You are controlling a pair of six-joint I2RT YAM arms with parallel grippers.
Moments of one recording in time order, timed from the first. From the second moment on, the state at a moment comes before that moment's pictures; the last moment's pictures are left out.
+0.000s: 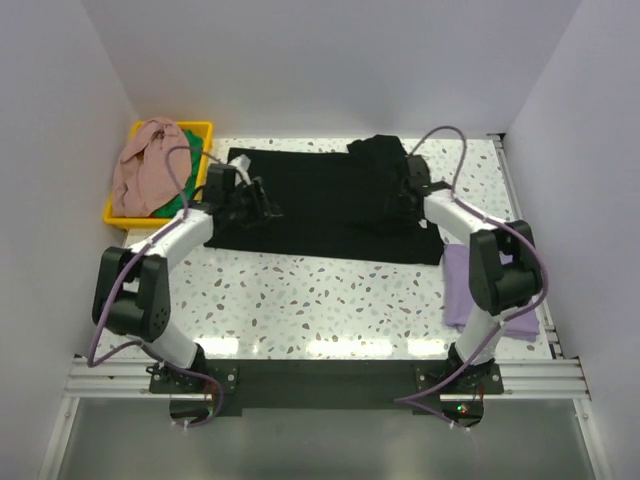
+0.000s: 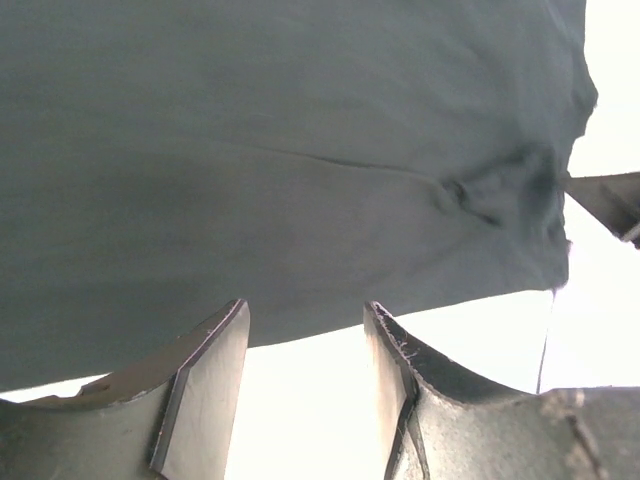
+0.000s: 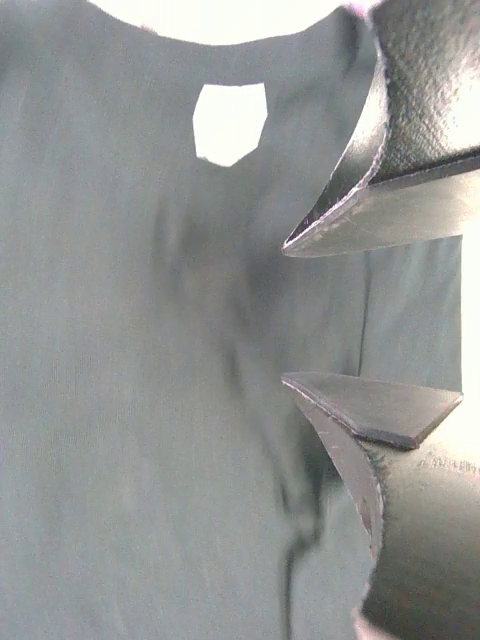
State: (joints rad) left arm -0.15 1.56 0.99 -0.17 0.33 -0.59; right arm 0.34 1.85 1.31 -0.39 0.26 0.46
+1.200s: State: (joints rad) left arm -0.59 2.19 1.55 -0.07 0.35 -0.59; right arm 0.06 1.84 1.08 -0.15 -0.23 0.70
